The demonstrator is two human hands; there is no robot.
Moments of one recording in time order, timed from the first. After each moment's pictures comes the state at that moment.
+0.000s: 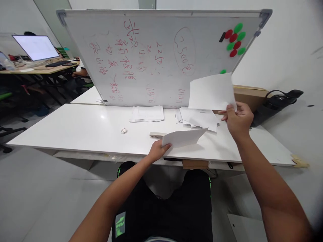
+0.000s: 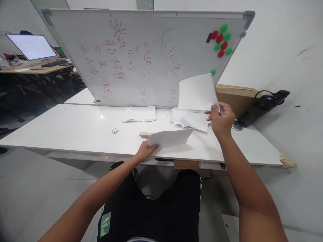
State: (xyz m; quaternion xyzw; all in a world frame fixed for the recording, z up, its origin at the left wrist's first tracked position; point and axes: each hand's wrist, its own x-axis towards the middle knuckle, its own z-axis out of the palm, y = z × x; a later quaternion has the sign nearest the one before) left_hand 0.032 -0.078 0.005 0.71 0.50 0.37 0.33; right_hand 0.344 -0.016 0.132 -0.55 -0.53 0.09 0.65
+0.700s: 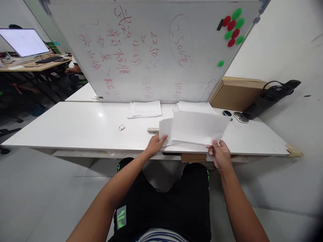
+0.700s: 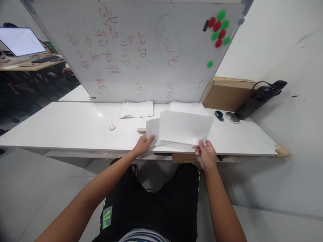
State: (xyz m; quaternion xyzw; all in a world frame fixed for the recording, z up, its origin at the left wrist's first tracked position) left_hand 0.033 -0.075 0.008 0.66 0.54 0.35 0.37; right_hand 0.326 -0.131 0.005 -0.51 -0.33 0.43 0.67
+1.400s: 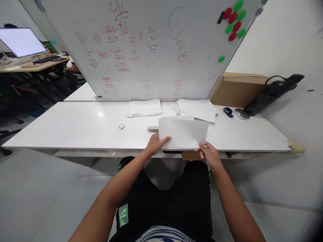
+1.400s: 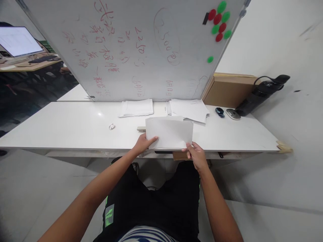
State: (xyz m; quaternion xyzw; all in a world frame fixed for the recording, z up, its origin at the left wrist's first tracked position) left_hand 0.031 -0.081 0.017 0.63 0.54 0.35 0.44; right_hand 0.303 -0.140 -0.021 -0.55 -0.38 0.50 0.55
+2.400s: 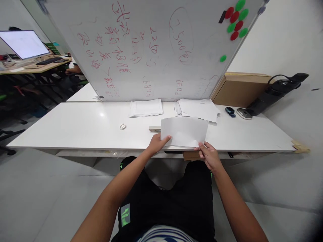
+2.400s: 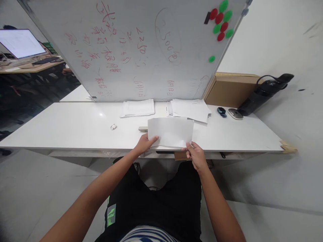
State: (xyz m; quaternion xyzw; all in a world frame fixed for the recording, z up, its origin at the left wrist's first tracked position) left_hand 0.029 -0.080 0.013 0.64 0.52 0.36 0.44; right_hand 0.292 -0.137 -0.020 -0.54 -0.35 0.52 0.56
